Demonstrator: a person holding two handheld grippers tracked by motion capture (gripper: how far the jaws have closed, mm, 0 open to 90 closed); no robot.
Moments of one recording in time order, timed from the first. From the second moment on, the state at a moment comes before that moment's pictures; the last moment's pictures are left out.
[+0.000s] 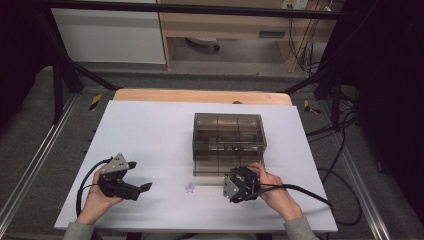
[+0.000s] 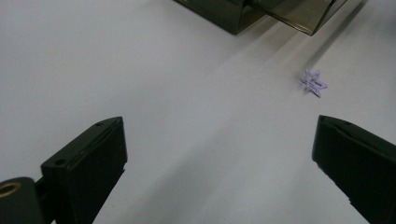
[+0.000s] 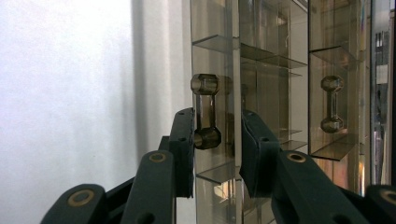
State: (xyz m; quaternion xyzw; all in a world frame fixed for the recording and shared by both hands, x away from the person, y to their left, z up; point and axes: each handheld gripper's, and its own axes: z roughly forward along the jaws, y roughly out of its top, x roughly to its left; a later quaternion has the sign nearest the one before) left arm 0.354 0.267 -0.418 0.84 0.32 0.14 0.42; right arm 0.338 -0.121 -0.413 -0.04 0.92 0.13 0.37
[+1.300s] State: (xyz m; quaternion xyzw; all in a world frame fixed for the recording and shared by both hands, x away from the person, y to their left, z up) left arm 0.354 0.267 -0.418 0.84 0.32 0.13 0.42; right arm 0.333 -0.121 -0.416 -0.03 0.92 0.13 0.36
